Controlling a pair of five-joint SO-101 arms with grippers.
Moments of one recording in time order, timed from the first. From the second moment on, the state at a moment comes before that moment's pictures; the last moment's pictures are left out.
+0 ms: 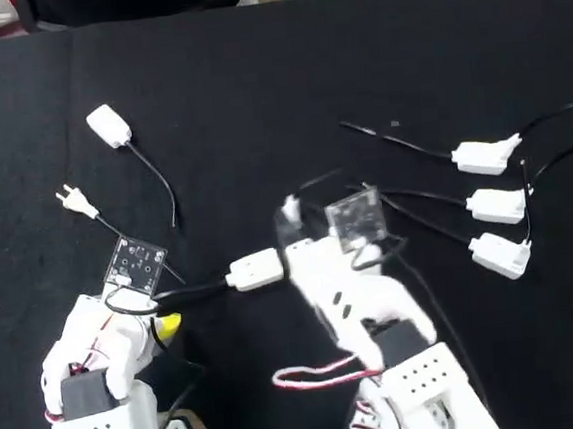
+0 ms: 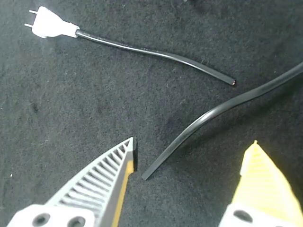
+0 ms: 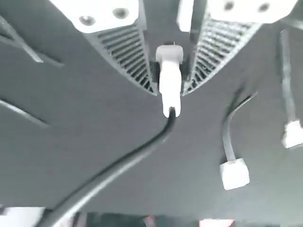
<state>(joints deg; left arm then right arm) -14.4 -103.9 92.6 71.3 -34.2 -20.9 -78.5 96.7 11.8 -5.2</state>
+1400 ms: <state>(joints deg) 15.8 -49.1 68.0 46.8 -33.7 -4.0 -43.6 68.7 22.6 -8.7</state>
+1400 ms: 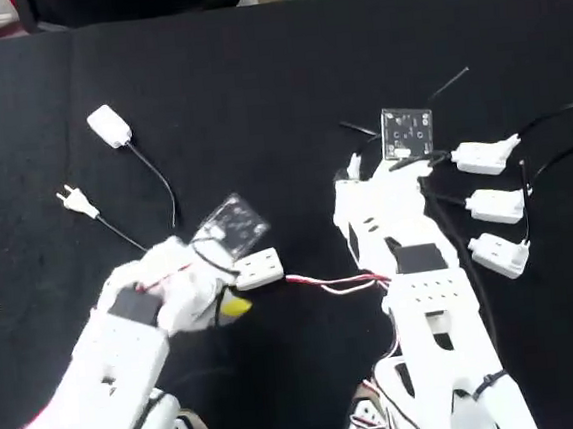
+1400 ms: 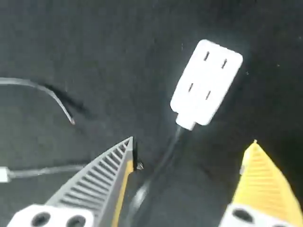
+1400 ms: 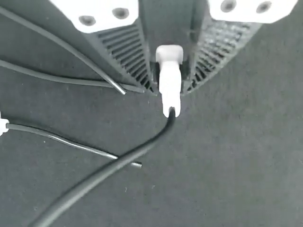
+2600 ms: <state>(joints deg) 19.8 -7.4 50.6 28.3 -46.3 -4.7 -43.6 68.7 23.2 -8.7</state>
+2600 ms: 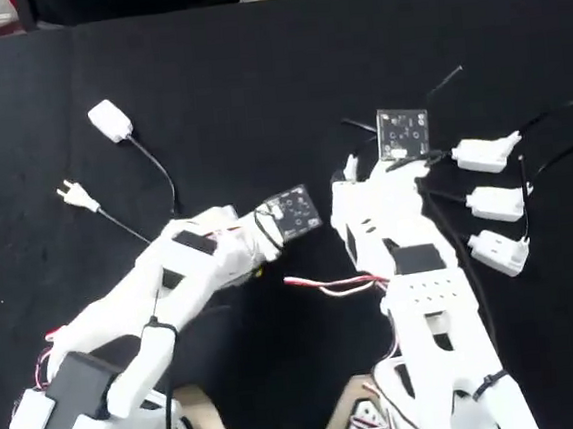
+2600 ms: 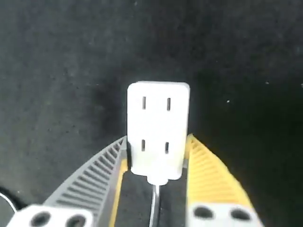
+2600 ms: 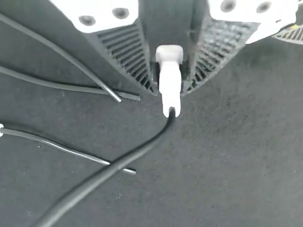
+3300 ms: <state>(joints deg) 12.2 -25.4 55.2 26.0 -39.3 -4.7 -43.6 69.4 23.2 -8.7</state>
